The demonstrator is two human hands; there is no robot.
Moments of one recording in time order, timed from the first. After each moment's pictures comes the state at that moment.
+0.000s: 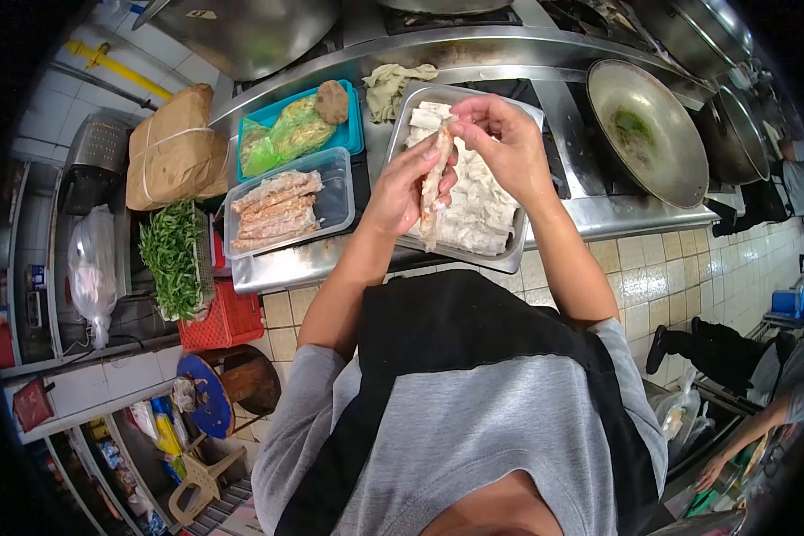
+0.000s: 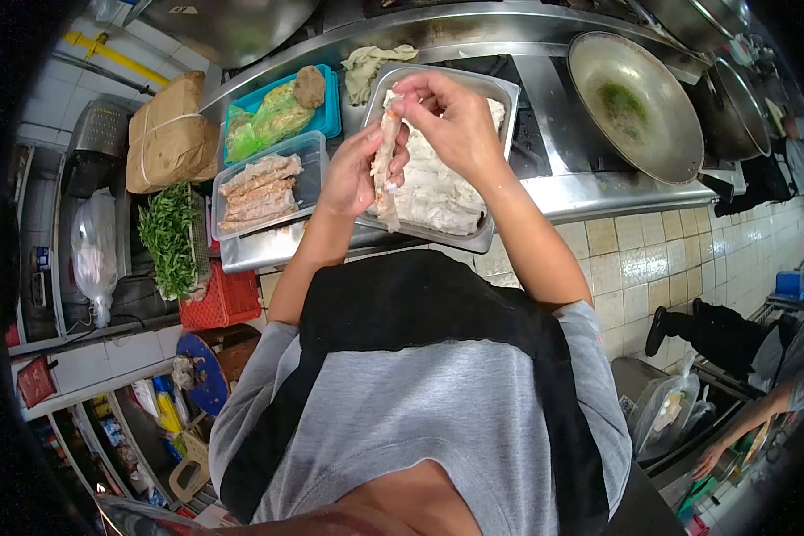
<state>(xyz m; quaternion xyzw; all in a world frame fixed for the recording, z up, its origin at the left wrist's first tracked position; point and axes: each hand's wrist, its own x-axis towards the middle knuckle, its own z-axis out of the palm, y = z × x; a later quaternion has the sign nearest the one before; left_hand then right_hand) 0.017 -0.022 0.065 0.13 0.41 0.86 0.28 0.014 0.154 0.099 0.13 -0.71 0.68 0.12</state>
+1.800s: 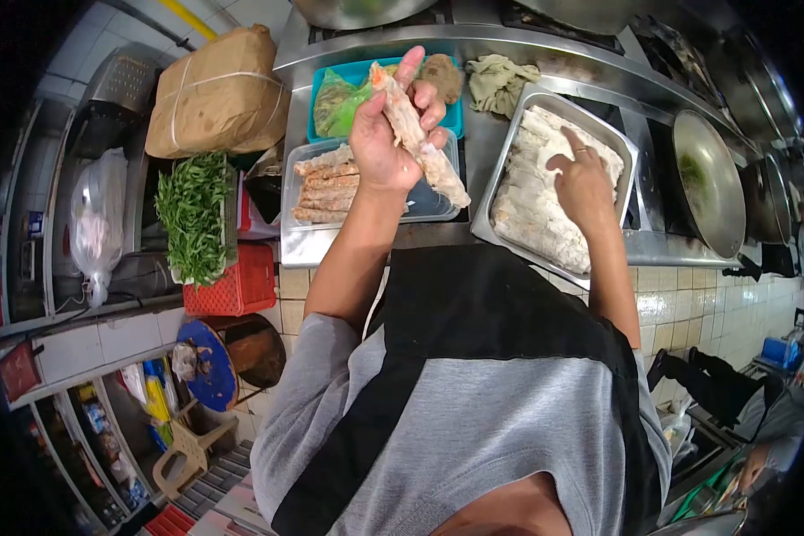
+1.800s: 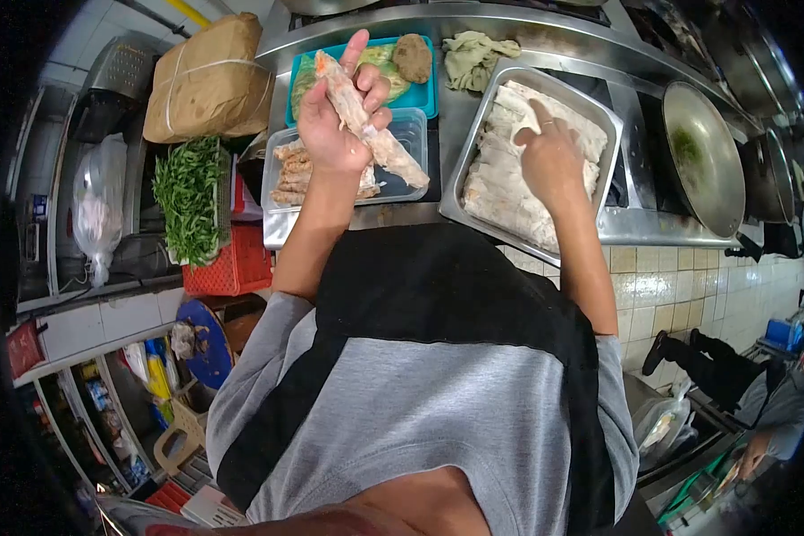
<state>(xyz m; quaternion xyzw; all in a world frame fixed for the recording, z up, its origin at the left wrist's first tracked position) -0.050 -0.194 0.071 0.21 0.19 0.95 0.15 -0.005 0.089 0.047 0.16 -0.97 0.12 0.17</state>
